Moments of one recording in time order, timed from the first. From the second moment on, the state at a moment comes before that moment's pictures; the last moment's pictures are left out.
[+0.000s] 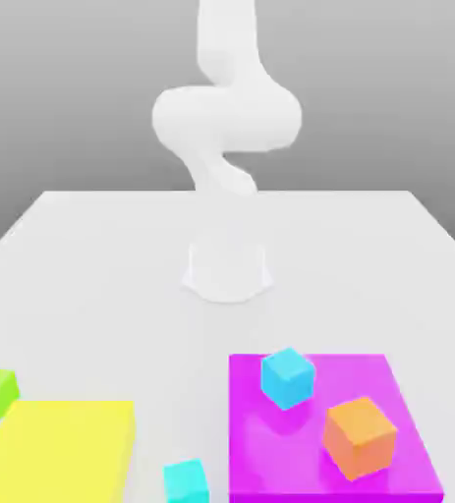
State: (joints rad) arm -0.02 -0.71 0.01 -2.31 0.02 2.33 0.88
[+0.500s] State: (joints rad) arm -0.15 -0.16 0.10 -2.36 0.06 2.54 1.45
